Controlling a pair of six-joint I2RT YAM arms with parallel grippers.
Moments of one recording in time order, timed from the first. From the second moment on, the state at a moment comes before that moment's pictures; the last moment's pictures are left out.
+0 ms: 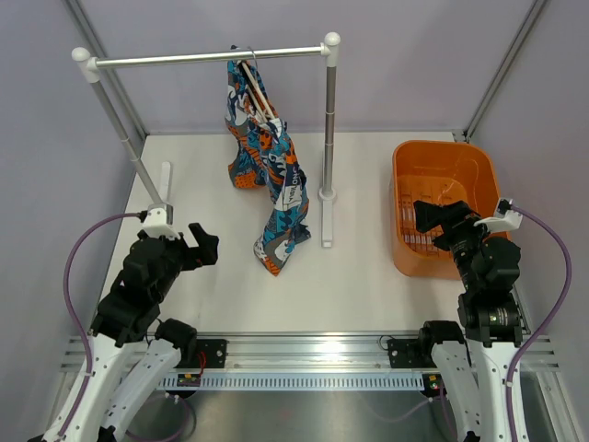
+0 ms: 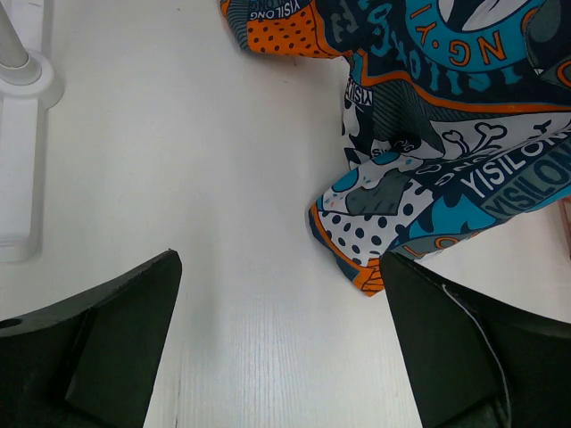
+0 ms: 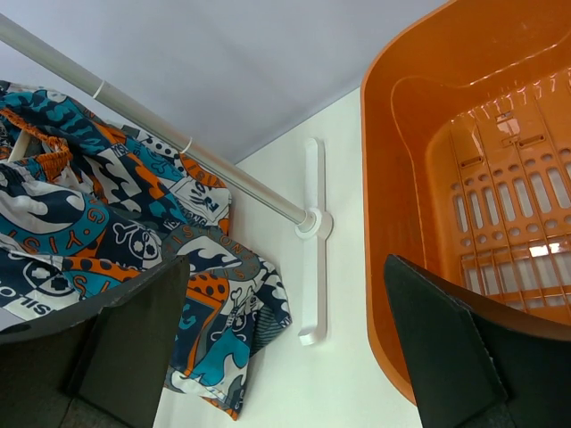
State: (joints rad) left arm -0.38 0.44 0.74 -0.69 -0.20 -0.39; right arm -0.01 0.43 0.74 -0.37 -0.09 0.69
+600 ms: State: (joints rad) left arm -0.38 0.54 0.86 -0.60 -0.07 -0.39; right arm -0.01 0.43 0.74 -0.41 -0.10 0.68
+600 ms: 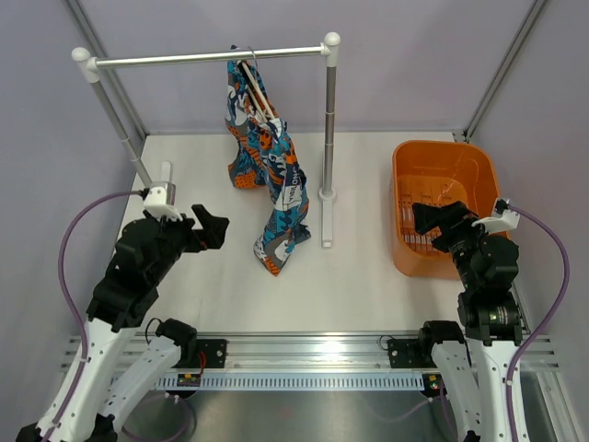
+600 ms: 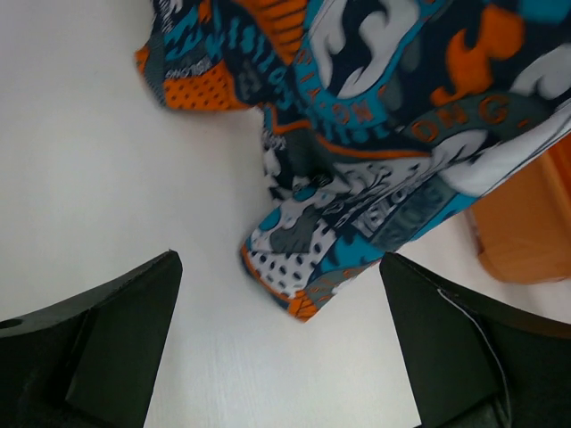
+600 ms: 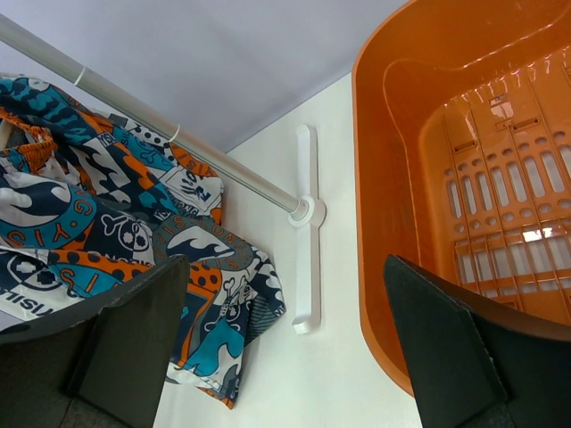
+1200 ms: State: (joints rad) left arm -0.57 1.32 1.73 -0.42 -0.24 -0.40; right arm -0.01 0.44 0.77 -0.43 -0.13 0.68
